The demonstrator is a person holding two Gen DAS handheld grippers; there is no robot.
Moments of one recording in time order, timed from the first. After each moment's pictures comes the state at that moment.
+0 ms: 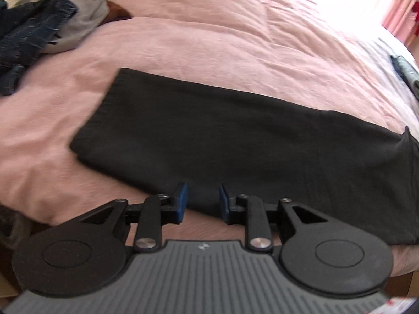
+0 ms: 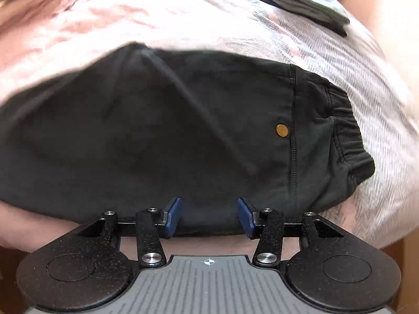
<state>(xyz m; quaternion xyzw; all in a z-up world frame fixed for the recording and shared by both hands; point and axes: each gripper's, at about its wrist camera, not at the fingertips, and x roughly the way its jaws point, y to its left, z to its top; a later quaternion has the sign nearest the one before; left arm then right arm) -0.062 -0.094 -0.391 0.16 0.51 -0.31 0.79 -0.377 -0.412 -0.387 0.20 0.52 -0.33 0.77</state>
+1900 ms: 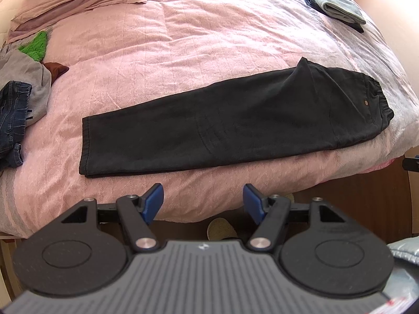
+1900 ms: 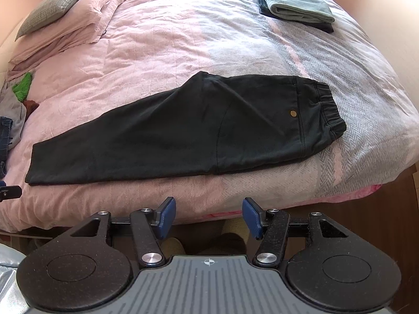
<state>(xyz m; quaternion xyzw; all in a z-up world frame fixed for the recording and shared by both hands) -0.165 -0.115 -0.224 0.31 0.50 -0.44 0.68 -0.394 -0.272 -0.218 0.27 0.51 -0.32 0.76</state>
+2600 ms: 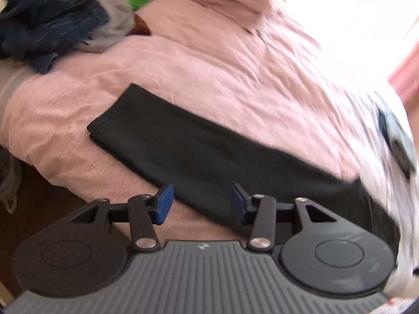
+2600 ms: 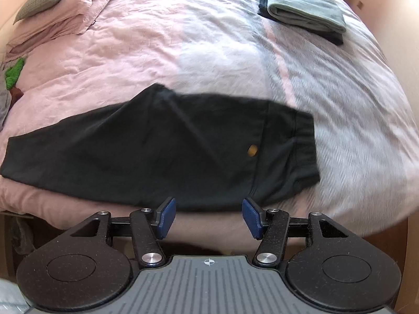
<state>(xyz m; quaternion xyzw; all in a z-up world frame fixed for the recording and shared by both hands) -0.114 -0.092 -0.296 0.02 0.52 -0.26 0.82 -0.423 -0.444 -0.252 0.22 0.54 -0.26 0.77</state>
